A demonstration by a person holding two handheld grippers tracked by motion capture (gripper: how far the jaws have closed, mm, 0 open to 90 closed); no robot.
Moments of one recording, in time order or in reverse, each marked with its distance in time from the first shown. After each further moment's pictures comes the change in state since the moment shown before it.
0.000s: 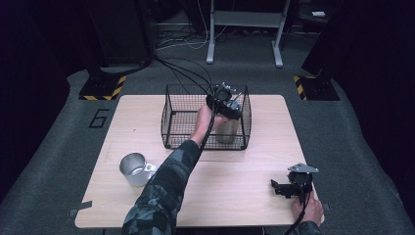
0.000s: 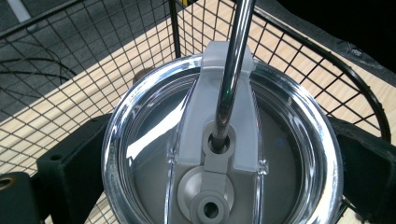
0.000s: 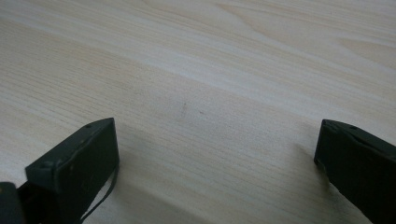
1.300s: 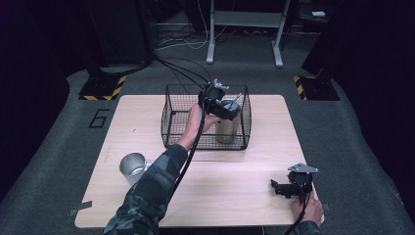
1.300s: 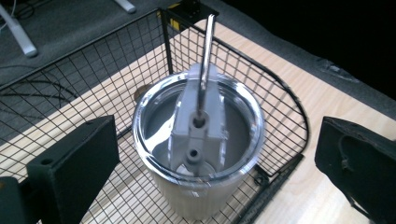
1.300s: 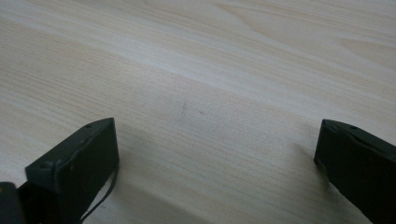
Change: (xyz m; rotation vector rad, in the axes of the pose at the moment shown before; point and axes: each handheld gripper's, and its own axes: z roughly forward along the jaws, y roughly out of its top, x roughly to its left) left arm -0.006 -0.006 -0.064 -0.116 -0.042 0.025; right arm 0.000 0.000 0.000 -0.006 -0.005 0.003
